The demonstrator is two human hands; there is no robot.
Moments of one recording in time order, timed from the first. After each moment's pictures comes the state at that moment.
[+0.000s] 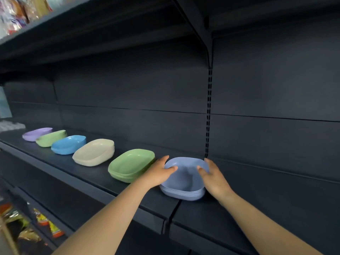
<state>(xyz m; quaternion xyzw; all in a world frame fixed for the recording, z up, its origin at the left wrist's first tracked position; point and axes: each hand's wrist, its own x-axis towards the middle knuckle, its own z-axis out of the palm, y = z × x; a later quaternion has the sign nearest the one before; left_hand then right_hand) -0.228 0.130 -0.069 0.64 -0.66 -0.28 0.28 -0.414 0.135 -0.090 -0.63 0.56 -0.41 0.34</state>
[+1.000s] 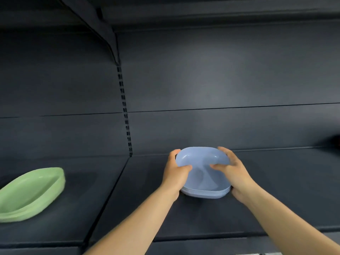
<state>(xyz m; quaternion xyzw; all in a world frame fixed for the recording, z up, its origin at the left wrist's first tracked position) -0.464 0.183 -0.062 0.43 -0.62 -0.52 0.41 -0.611 0.244 -0.072 -0.37 0.58 -0.64 0.35</state>
